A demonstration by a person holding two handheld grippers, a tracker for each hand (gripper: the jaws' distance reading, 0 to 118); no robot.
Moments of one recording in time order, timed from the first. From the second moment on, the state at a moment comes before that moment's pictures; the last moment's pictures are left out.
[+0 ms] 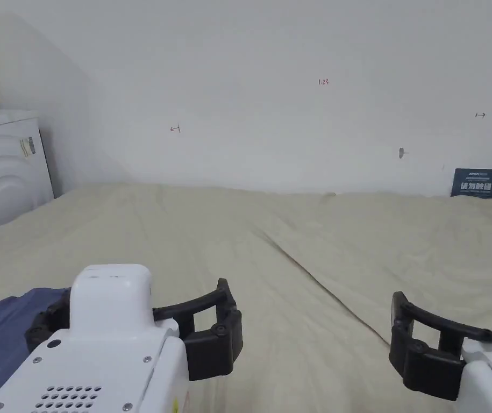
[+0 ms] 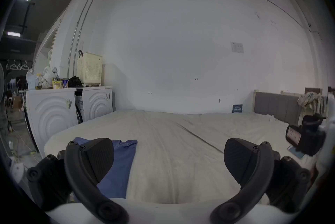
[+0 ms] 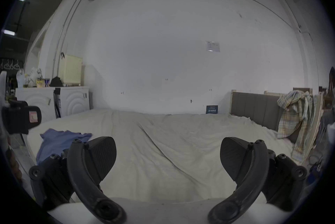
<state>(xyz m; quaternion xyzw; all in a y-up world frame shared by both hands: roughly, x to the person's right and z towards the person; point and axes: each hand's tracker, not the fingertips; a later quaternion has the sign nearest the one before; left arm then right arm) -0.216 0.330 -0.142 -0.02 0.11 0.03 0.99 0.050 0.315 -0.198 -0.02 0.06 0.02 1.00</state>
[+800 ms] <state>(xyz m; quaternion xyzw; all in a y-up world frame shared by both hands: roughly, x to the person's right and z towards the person) -0.233 0.321 -0.150 0.01 0.09 0.16 0.98 0.009 0.317 -0.196 0.01 0.04 0.11 0.99</state>
